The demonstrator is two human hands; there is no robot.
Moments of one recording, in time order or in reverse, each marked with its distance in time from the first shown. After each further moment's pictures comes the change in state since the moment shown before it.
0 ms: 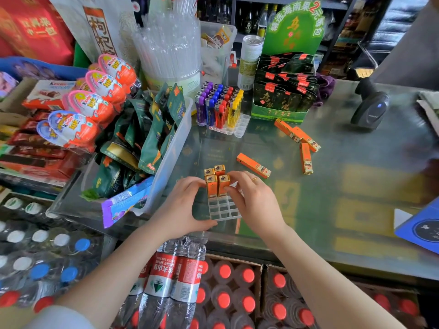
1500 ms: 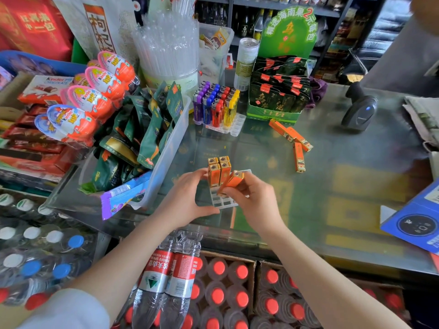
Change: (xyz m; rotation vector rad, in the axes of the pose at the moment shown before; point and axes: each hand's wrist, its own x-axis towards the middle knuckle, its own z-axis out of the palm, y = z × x) left_hand 0.009 0.012 0.003 -0.132 0.050 -0.053; right_hand -0.009 -0.008 -0.012 0.445 -0.051 0.350
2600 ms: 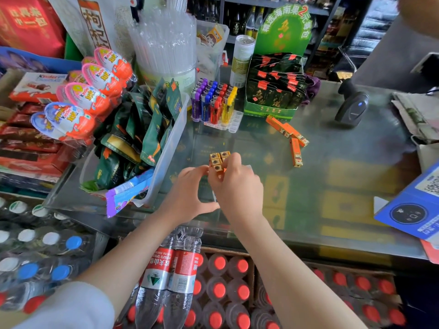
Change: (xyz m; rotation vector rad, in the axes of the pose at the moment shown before) left_hand 0.004 -0.011 0.005 -0.056 0.005 0.023; right_hand 0.008 -0.055 0.033 -0.642 0.207 0.053
